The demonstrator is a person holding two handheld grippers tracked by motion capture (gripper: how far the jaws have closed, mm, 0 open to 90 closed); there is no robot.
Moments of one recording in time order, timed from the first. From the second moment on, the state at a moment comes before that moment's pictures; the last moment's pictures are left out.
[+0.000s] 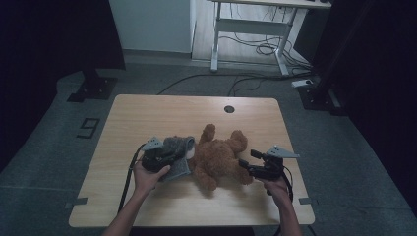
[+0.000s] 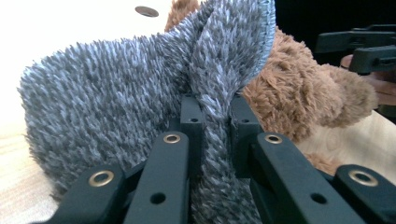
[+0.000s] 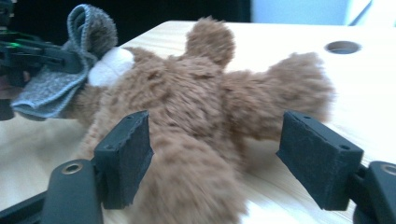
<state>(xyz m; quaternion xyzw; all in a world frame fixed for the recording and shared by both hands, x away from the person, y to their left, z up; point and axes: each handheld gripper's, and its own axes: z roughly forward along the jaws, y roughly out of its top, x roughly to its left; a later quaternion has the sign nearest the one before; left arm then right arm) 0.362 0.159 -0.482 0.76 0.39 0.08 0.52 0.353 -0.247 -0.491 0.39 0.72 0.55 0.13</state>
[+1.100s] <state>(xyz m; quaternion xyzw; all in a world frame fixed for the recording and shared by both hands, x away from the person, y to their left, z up) 0.369 0.158 -0.466 0.75 0.40 0.09 0.51 0.385 -0.183 -0.534 0.34 0.78 0.50 0.14</state>
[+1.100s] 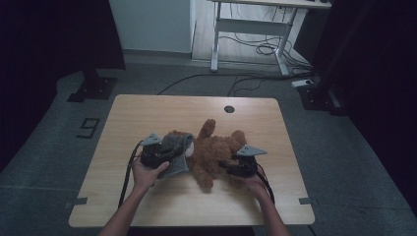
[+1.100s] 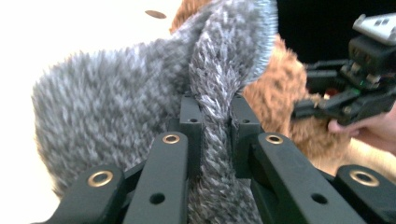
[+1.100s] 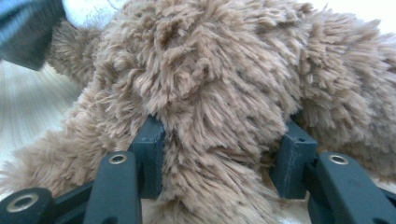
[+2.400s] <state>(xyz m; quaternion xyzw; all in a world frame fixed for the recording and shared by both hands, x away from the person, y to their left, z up) 0.360 0.121 -0.462 0.77 0.37 0.14 0.50 0.370 -0.193 -0.540 0.36 0.77 0.52 0.11</state>
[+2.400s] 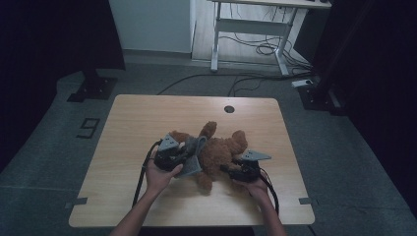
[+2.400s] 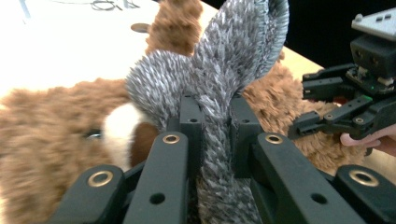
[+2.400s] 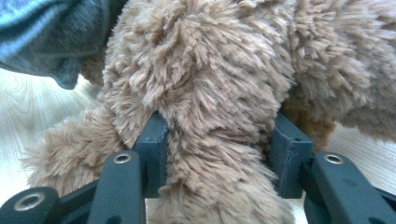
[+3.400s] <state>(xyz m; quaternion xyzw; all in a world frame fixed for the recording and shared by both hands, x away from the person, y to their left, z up) 0.393 0.201 -0.510 0.75 0.50 0.18 0.40 0.371 -0.194 -0.541 0.36 0.77 0.52 0.10</state>
